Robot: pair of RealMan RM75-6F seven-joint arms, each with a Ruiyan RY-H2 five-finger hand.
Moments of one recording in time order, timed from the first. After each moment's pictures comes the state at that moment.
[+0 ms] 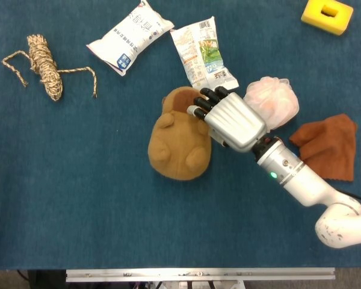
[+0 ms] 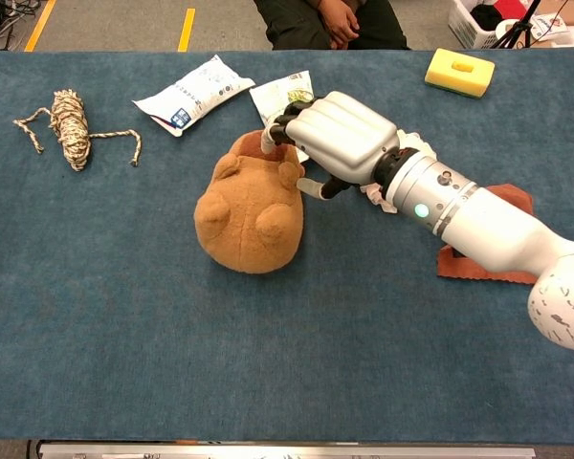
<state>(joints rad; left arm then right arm) -0.02 -1.08 -0.03 -1.75 1.56 1.59 0.08 0.78 -1.65 0.13 -1.53 -1.37 0.99 -0.58</state>
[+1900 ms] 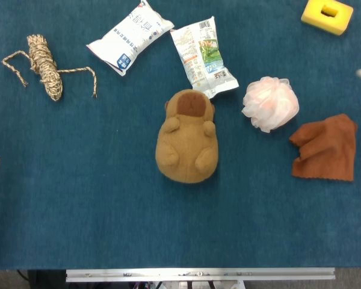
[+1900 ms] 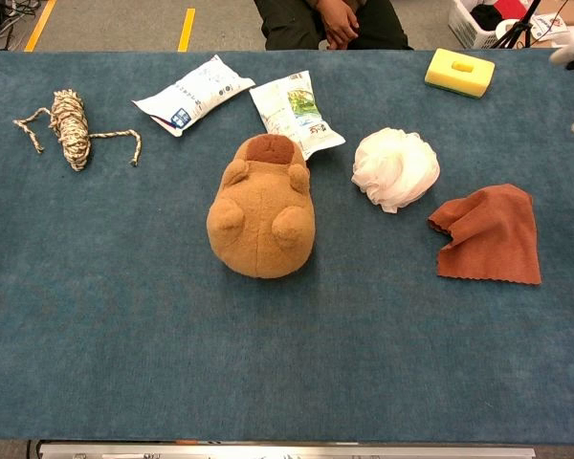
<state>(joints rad) -0.08 -1.12 -0.06 -1.68 1.52 1.52 0.13 0.37 -1.08 -0.01 -1.78 -1.35 1.38 -0.39</state>
